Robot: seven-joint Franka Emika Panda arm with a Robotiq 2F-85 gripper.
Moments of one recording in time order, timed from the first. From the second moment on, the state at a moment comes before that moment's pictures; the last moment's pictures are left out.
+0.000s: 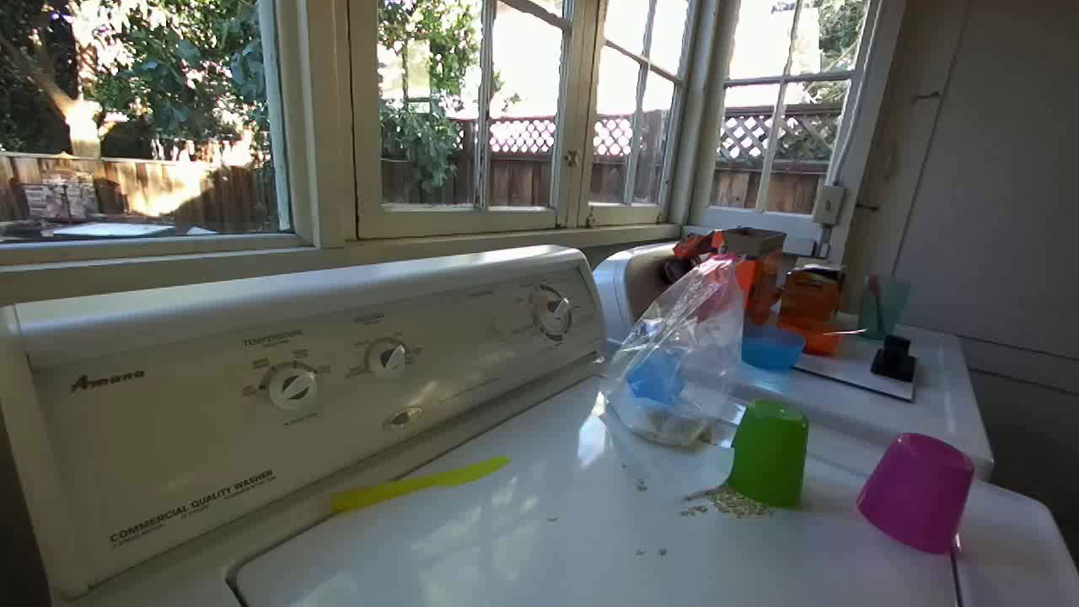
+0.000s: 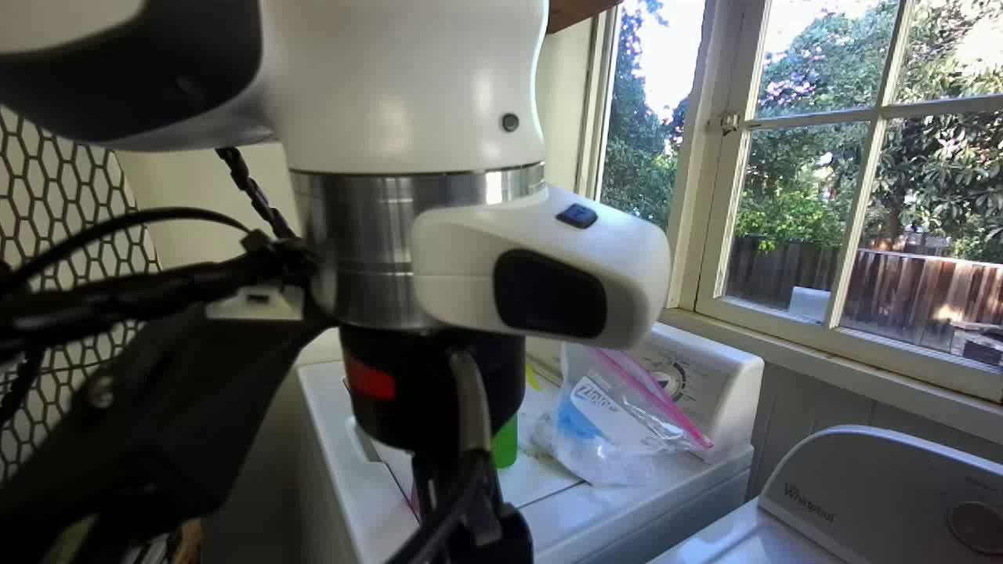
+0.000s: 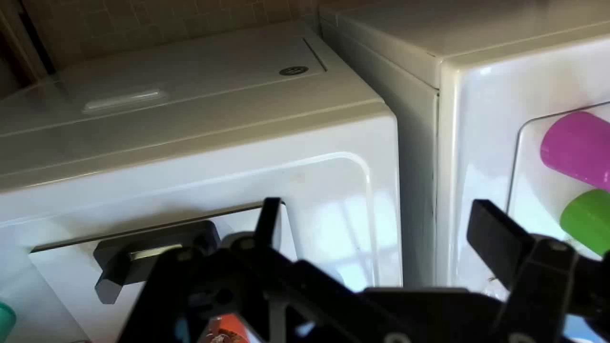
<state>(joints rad) -0.08 -0.58 -0.40 -2.63 -0.04 2.18 -0.50</state>
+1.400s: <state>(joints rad) -0.08 -0.57 -0.35 -2.61 -0.03 2.18 -0.49</state>
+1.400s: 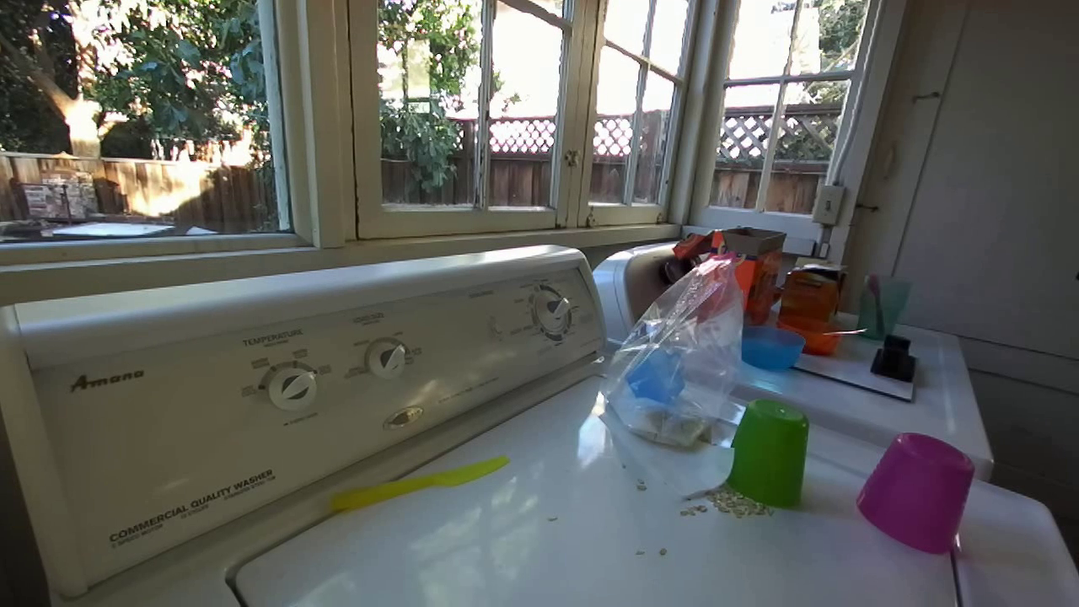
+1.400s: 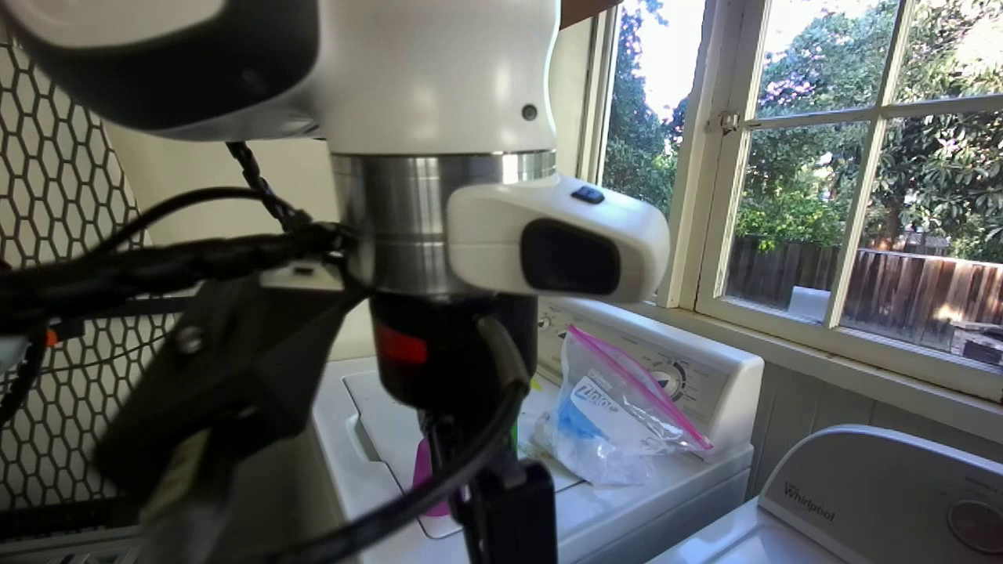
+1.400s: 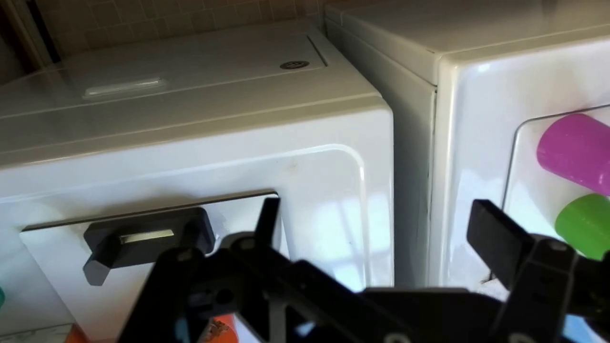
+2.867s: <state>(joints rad) -0.03 -0.40 -0.12 -2.52 -0.03 2.30 -0.22</state>
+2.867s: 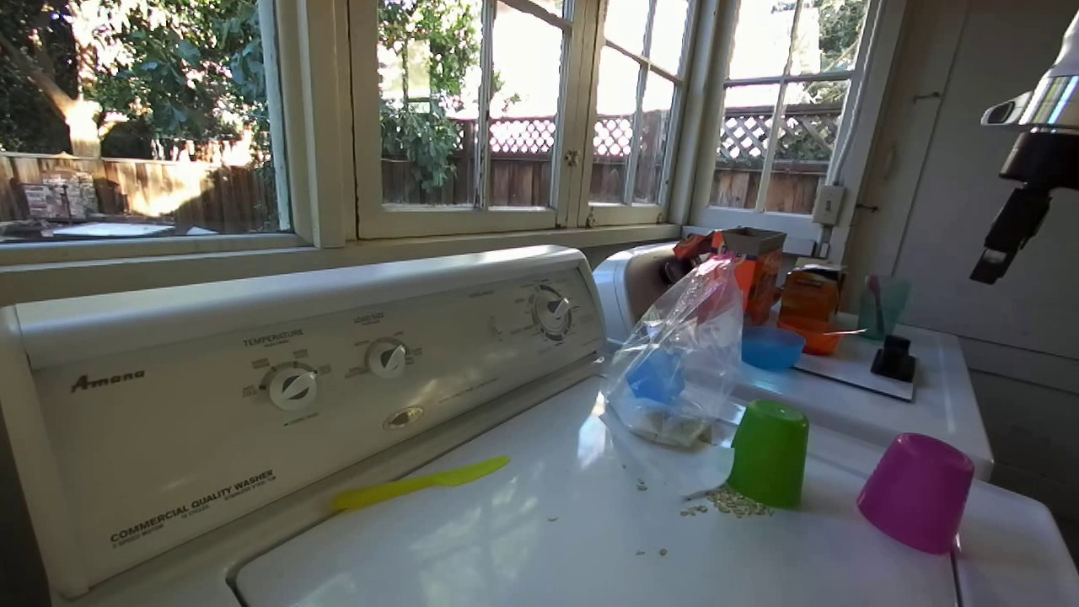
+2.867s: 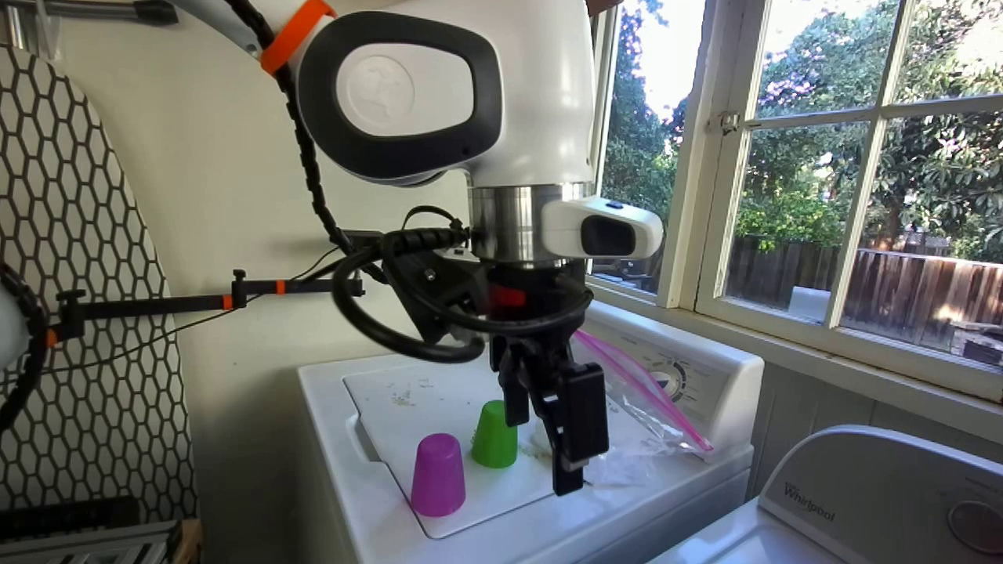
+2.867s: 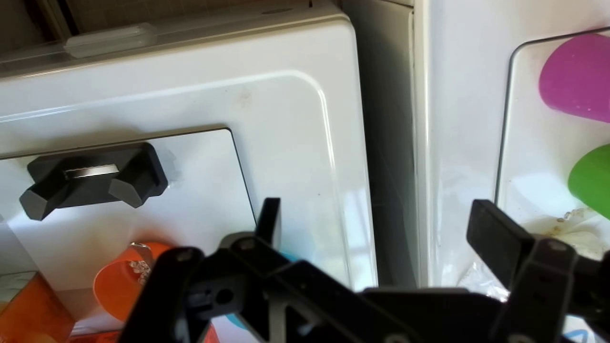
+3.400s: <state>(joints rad) -0.03 -0.40 -0.12 -2.52 -0.03 2.30 -0.21</state>
